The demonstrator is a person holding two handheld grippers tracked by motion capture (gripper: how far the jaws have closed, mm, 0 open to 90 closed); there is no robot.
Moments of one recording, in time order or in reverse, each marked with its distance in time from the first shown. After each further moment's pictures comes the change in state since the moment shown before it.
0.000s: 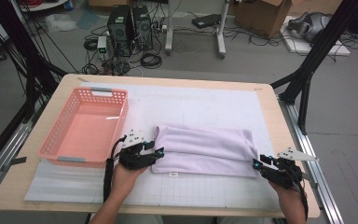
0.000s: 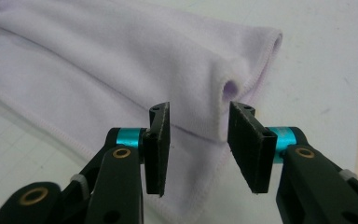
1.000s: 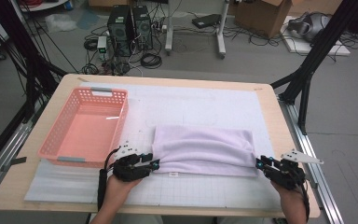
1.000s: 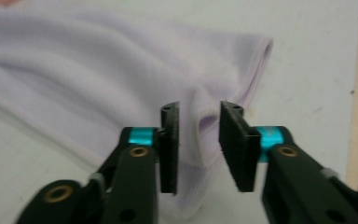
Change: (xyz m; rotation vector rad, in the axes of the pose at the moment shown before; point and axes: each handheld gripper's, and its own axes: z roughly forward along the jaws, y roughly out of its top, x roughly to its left) left arm -0.005 -0.031 -0.025 0.035 -0.098 -0.043; right arm -0.003 -0.004 -0.008 -0.046 0.004 0.034
